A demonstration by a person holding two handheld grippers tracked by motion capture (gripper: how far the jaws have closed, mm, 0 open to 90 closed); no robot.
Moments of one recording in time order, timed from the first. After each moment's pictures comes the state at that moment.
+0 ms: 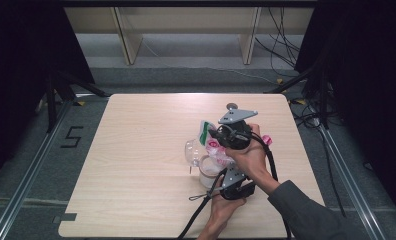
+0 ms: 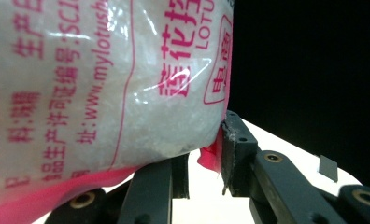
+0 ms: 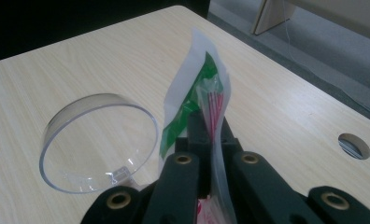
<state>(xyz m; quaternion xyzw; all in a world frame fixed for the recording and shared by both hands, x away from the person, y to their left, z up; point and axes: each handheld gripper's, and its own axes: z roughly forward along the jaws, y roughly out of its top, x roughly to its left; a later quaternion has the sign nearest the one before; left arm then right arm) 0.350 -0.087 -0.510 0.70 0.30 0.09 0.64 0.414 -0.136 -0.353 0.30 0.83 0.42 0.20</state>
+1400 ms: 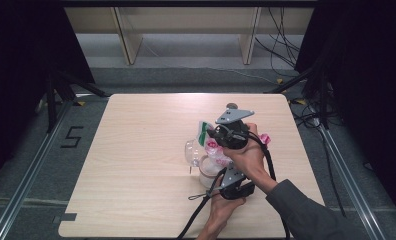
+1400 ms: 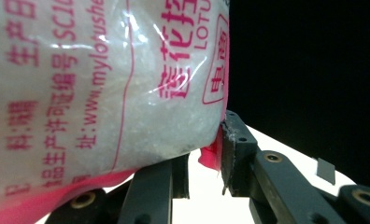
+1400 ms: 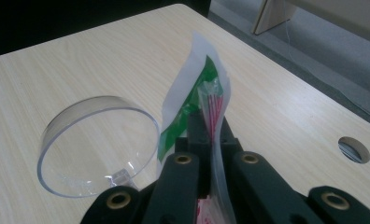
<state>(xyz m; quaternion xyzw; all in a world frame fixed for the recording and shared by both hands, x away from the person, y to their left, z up) 0.350 -0.087 -0.508 0.70 0.30 0.09 0.65 0.414 -0.131 -0.353 0.29 0.84 0.41 0.20</state>
